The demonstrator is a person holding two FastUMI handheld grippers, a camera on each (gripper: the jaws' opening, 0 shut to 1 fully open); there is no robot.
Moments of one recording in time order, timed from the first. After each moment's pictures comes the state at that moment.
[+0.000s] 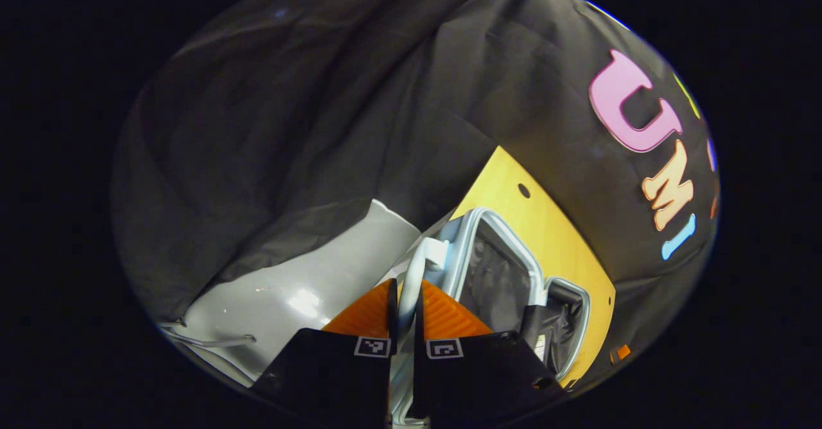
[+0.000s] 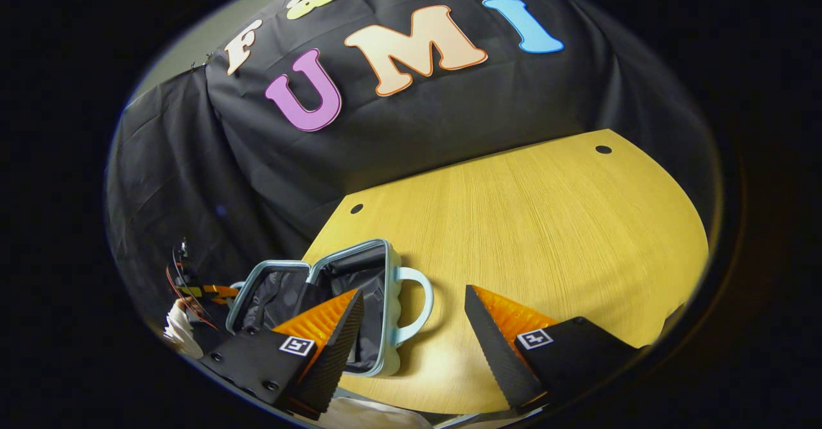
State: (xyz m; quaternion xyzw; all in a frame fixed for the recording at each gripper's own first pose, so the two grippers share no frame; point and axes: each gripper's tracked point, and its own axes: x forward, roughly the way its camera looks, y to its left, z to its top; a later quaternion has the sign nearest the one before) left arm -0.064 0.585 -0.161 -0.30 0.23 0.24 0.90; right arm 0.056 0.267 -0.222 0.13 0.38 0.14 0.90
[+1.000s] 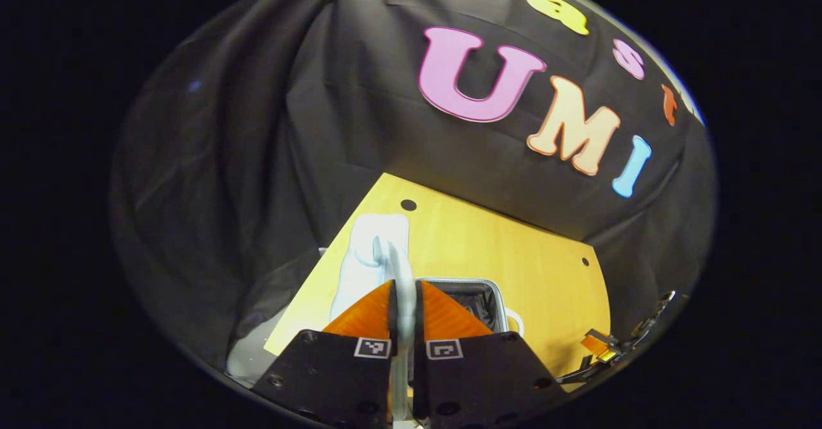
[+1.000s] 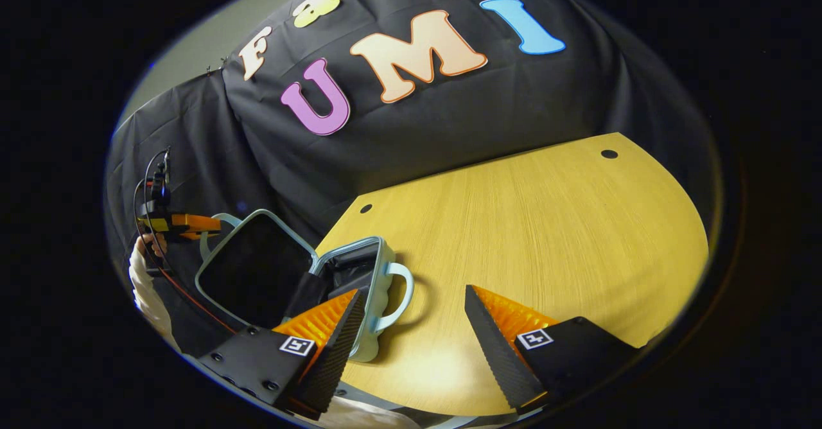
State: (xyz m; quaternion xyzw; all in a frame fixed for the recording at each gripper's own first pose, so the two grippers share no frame) left arm 0.002 0.362 -0.015 -0.12 0.21 0.15 0.96; right arm 0.053 0.206 -0.217 0.14 0.36 0.18 0.90
